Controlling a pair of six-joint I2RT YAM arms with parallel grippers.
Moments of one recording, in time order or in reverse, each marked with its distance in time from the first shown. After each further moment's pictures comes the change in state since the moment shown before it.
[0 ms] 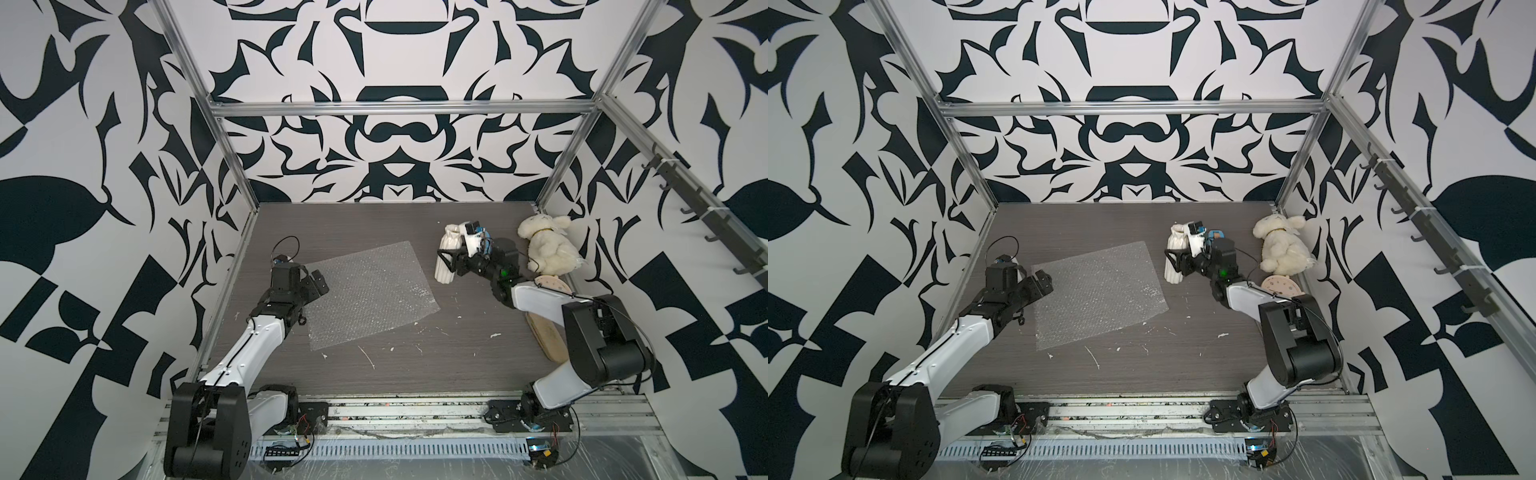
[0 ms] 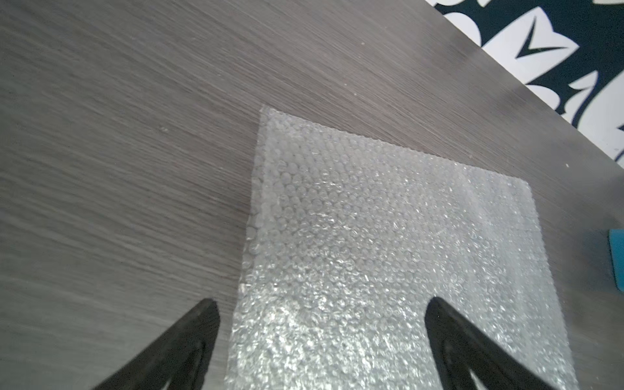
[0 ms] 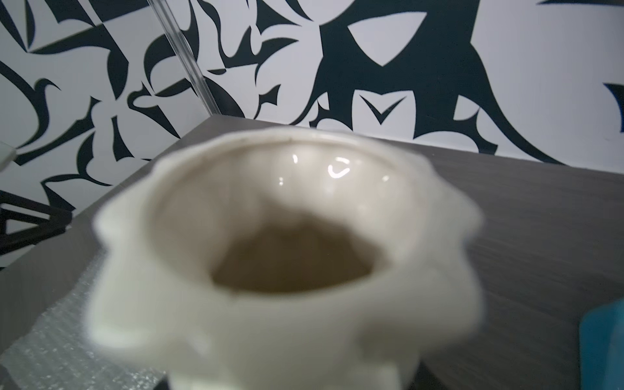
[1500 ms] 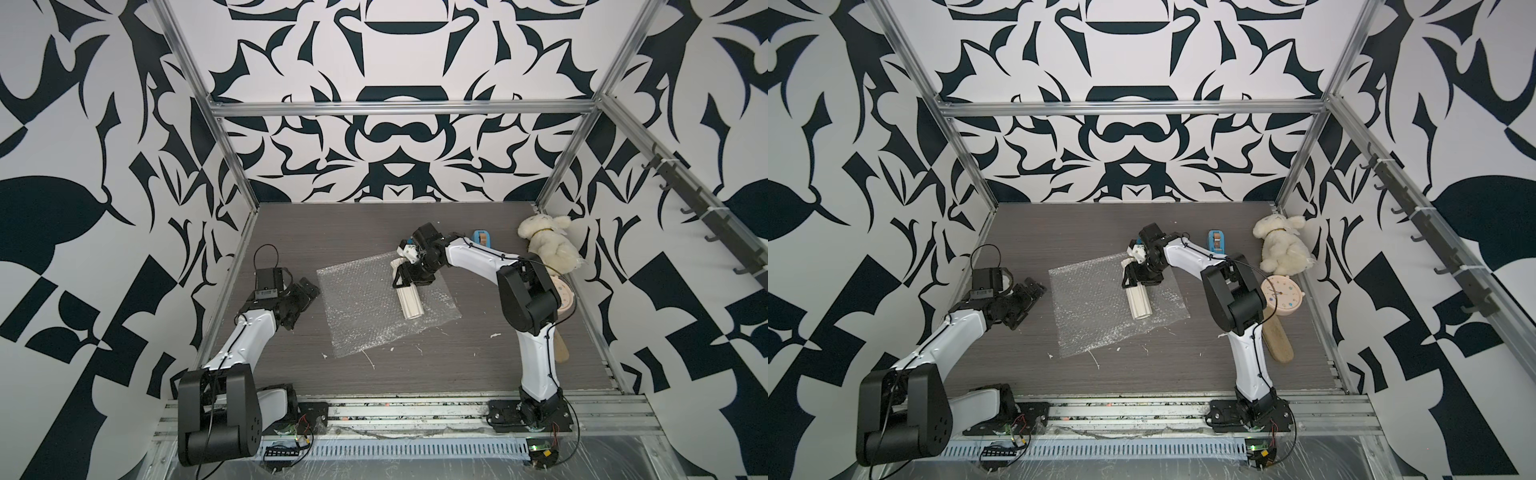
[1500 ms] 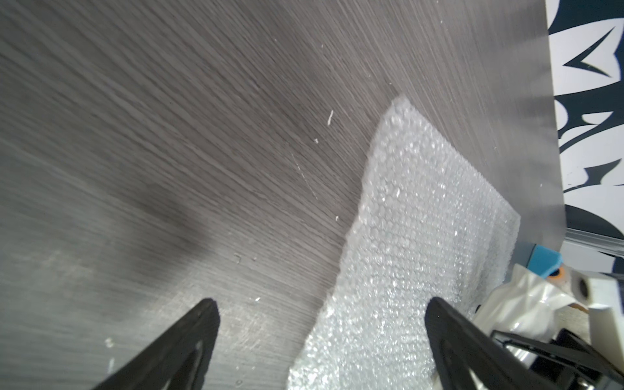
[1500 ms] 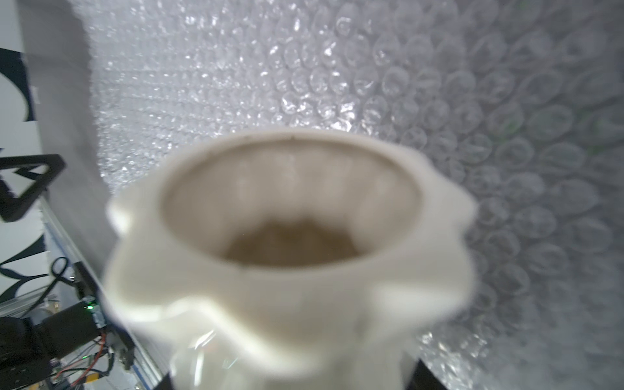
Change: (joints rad) left arm 0.163 0.063 -0.012 -0.123 0.309 -0.176; right arm 0.307 0.529 0.740 -1.135 0.053 0.124
